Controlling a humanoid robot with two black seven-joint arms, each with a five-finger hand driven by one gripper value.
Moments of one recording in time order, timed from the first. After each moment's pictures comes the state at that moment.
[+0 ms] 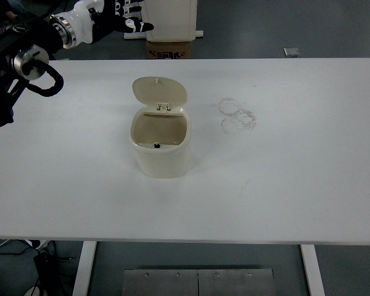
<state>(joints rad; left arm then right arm) -1.27 0.32 -0.41 -0.55 0.31 -0.28 -0.02 -0.02 0.00 0.31 0.17 -0.21 0.06 0.48</state>
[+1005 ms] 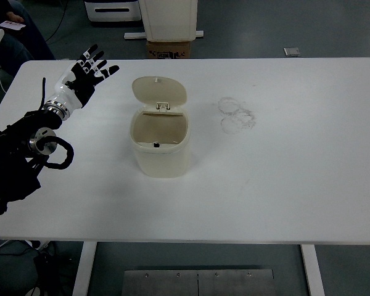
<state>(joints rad) -0.94 0.20 -0.52 -0.37 0.03 -0.31 -0.32 -0.02 0.00 0.31 0.17 -0.21 0.06 0.48</state>
